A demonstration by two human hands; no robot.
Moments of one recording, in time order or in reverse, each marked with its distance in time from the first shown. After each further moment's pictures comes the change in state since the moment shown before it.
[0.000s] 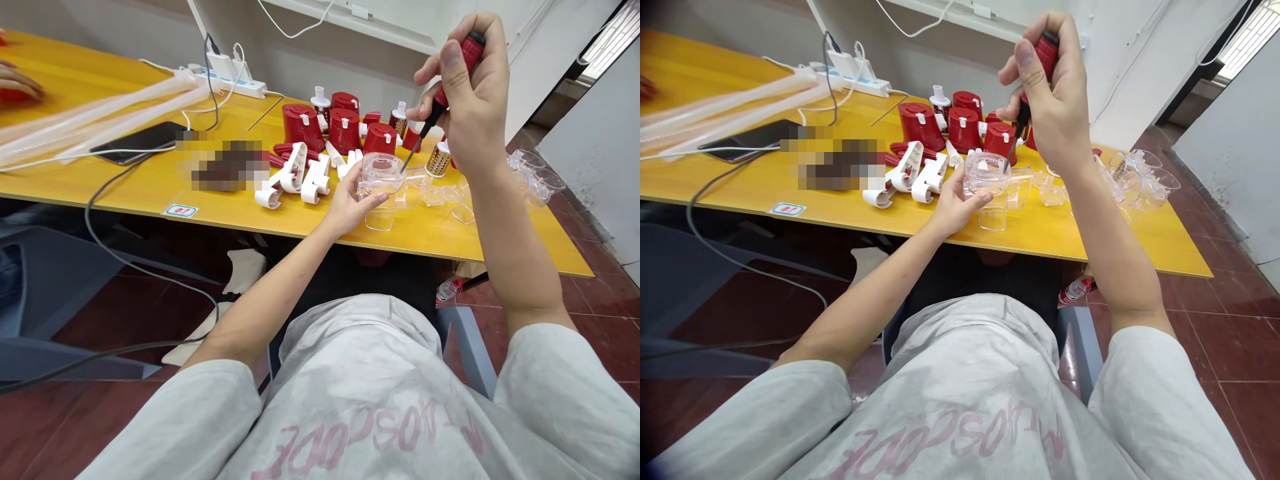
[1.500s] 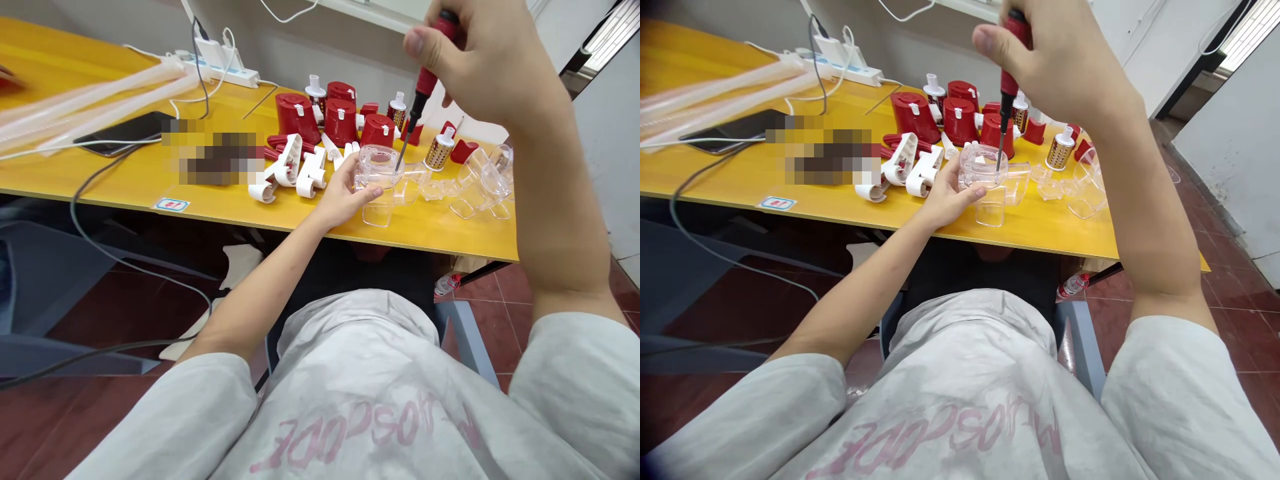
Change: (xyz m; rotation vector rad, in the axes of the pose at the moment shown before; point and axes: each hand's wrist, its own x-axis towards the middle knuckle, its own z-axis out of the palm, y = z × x) left_hand 0.005 0.005 -0.009 0.008 -0.113 -0.049; right_hand 0.044 -0.050 -0.026 -0.838 -0.430 0.026
